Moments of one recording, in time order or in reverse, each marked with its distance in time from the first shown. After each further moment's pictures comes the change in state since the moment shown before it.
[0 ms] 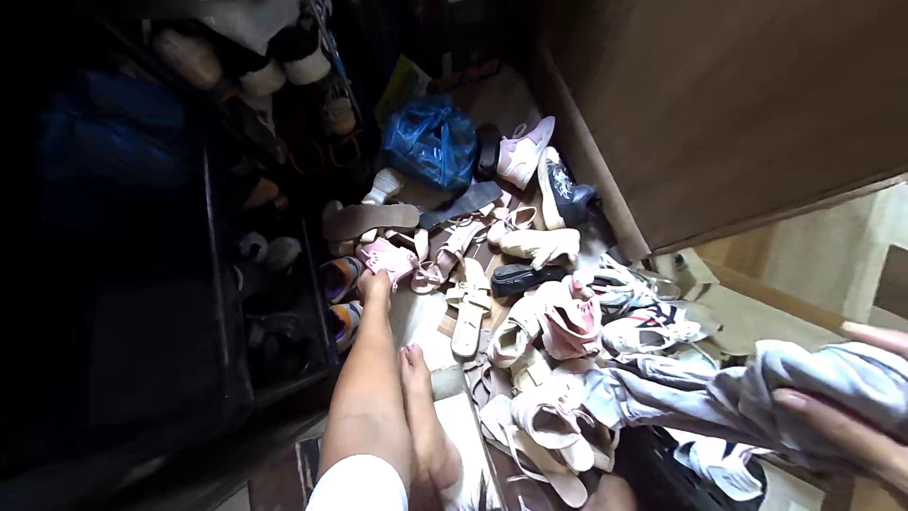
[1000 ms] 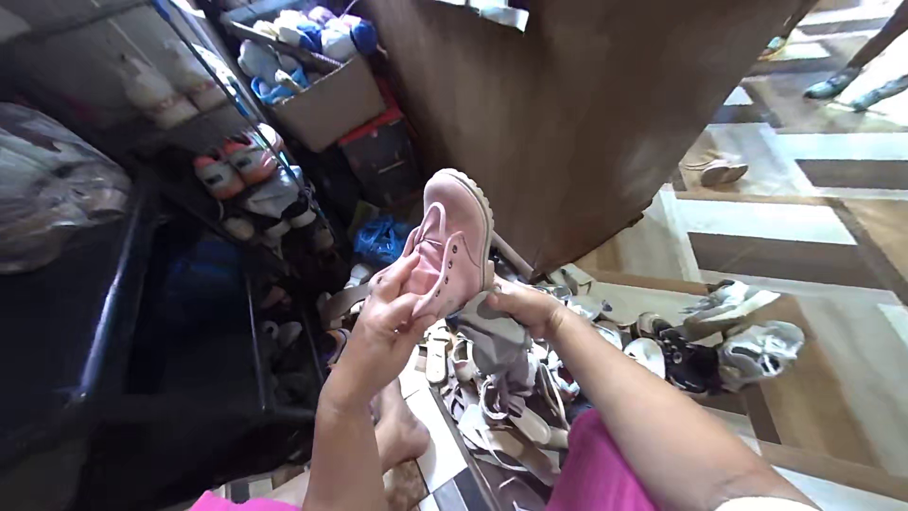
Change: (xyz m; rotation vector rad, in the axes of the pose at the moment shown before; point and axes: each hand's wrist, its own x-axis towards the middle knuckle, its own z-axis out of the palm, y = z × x) left_hand -0.362 0.102 -0.130 0.146 -0.584 1.678; right_hand 0.008 -0.094 0.033 1.132 -0.515 0.007
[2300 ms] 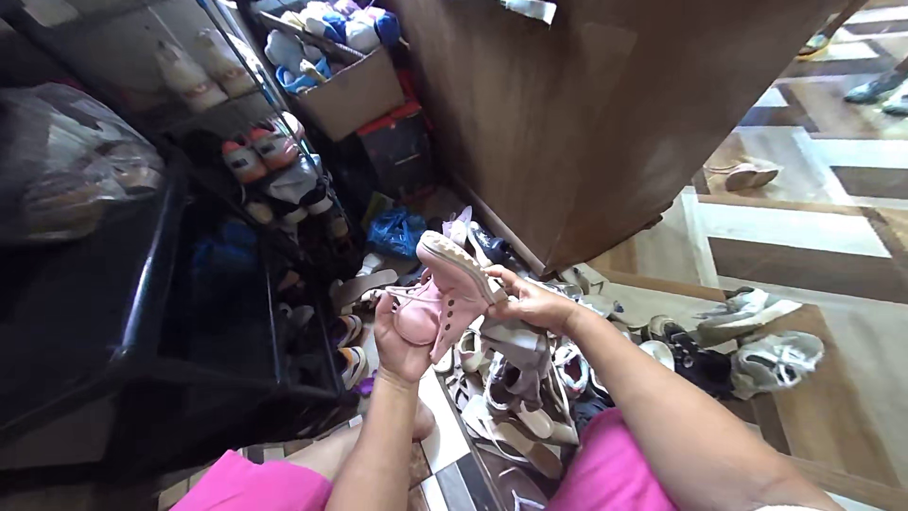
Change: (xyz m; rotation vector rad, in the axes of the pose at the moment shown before) left_hand -0.036 -0.030 0.058 -1.729 0.414 -0.529; right_hand 0.002 0.018 -0.013 -0.354 0.080 0.119
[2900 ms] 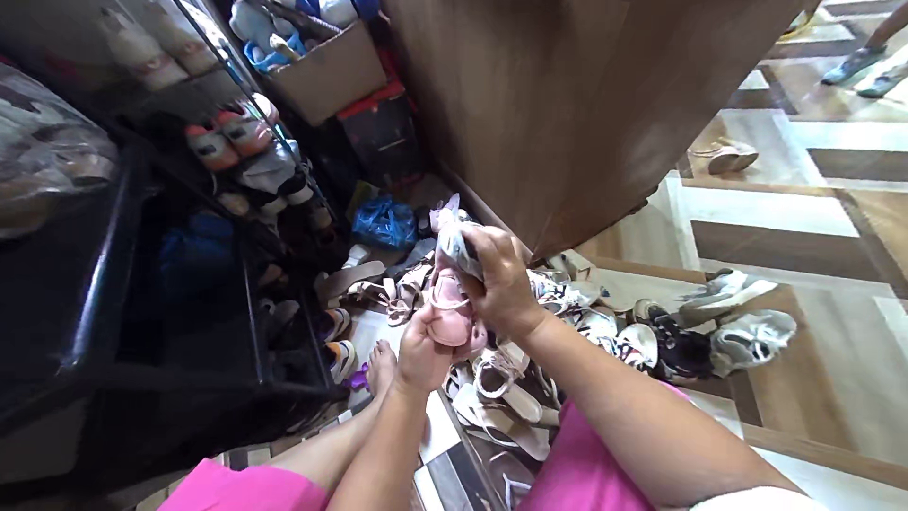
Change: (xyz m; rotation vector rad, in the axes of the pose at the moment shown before) left_hand -0.013 -0.042 0.029 0.406 0.069 -0.028; right_hand 0.011 -0.018 0.049 -0.775 0.831 -0.835
